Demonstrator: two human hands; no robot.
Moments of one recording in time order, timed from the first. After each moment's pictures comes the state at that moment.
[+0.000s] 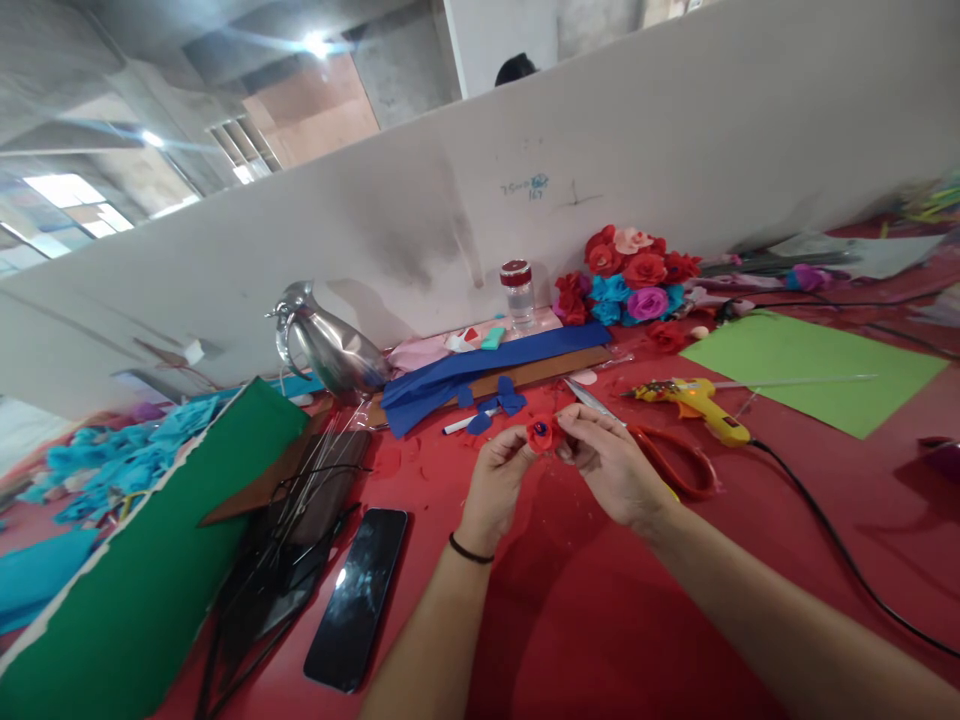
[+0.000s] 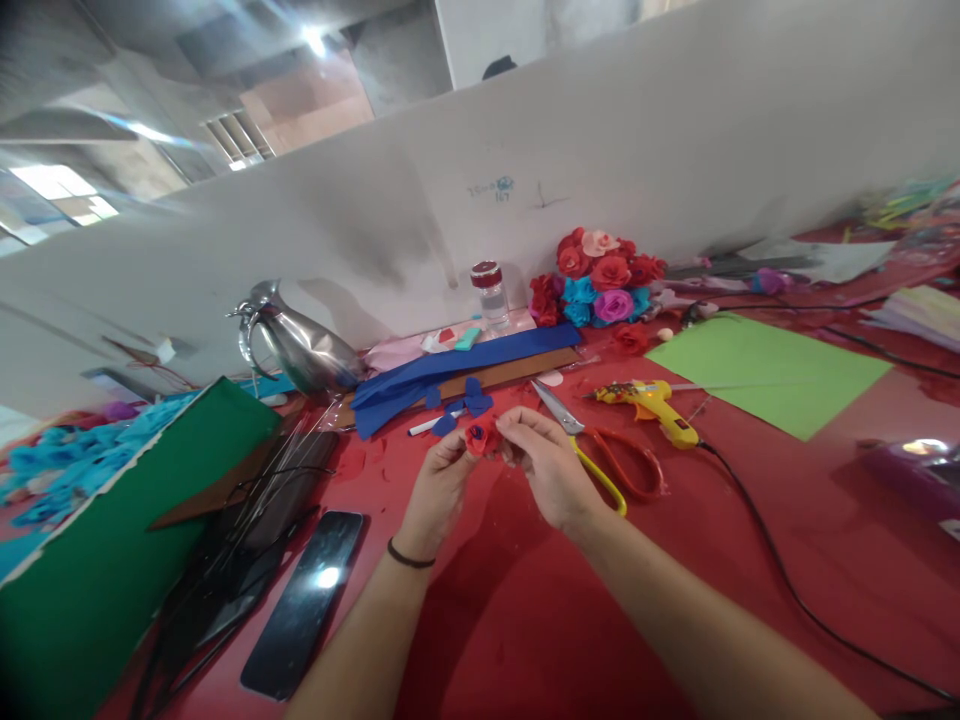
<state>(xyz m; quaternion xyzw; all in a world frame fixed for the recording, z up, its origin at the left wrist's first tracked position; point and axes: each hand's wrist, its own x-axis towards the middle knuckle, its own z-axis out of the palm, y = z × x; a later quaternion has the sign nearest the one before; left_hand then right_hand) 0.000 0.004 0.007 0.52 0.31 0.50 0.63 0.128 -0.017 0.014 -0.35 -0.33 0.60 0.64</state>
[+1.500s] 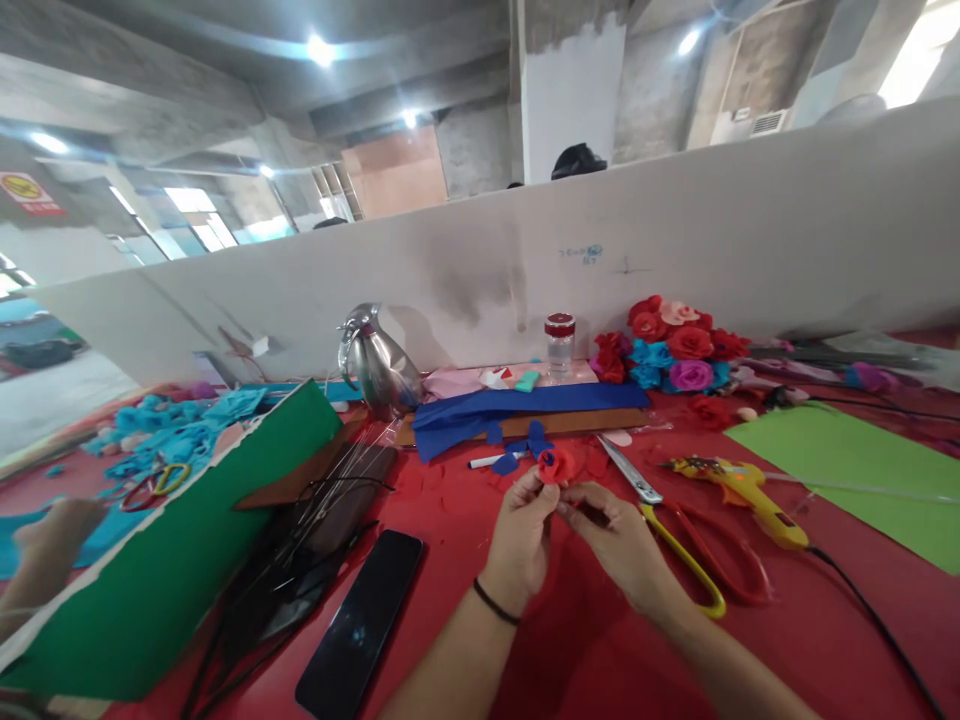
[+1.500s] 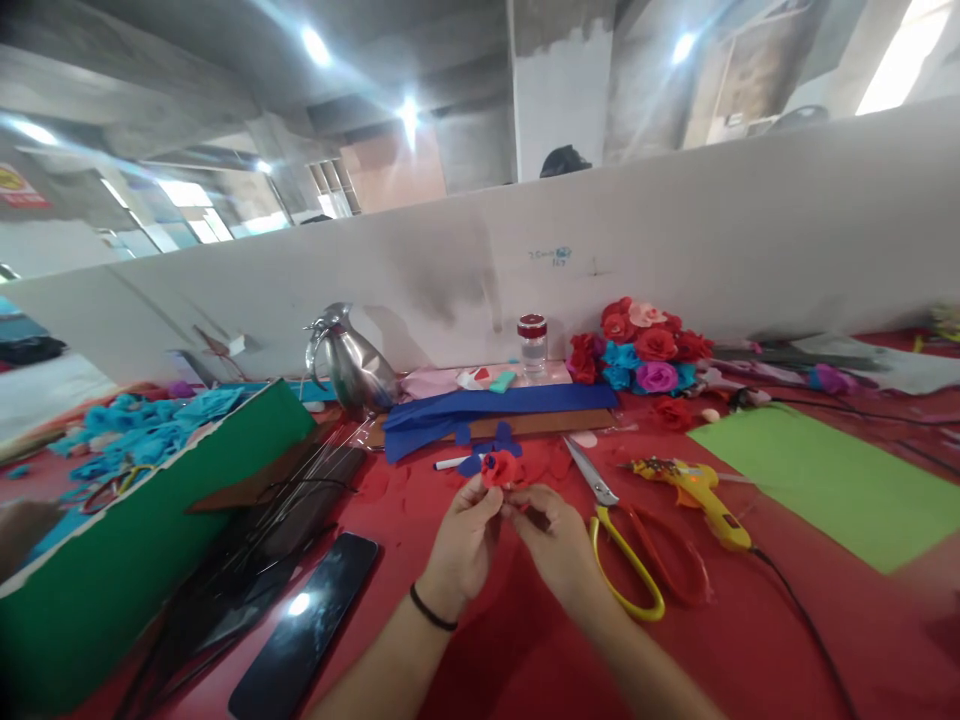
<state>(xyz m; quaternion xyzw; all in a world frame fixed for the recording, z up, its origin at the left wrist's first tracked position) 0.005 0.002 0.001 0.31 0.31 0.58 0.69 0.115 -0.014 -0.013 -0.50 -0.54 0.42 0.53</state>
